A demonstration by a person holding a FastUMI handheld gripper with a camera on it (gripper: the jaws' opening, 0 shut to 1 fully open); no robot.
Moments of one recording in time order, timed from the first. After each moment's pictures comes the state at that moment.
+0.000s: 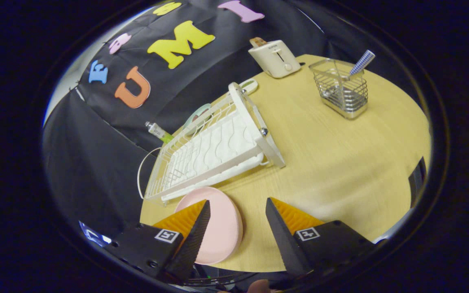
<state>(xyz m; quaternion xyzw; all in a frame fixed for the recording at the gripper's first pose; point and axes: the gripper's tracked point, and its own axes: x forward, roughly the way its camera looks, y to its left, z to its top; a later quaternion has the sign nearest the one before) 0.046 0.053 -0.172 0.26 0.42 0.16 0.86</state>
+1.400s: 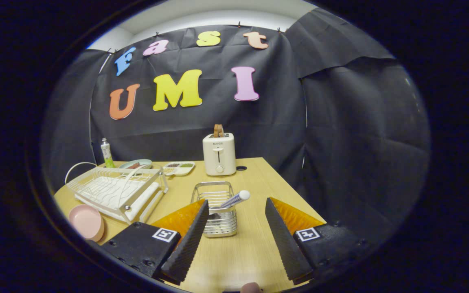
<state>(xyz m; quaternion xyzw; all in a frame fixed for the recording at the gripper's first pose) 0.161 -0.215 -0.153 0.06 0.17 0.01 0.98</state>
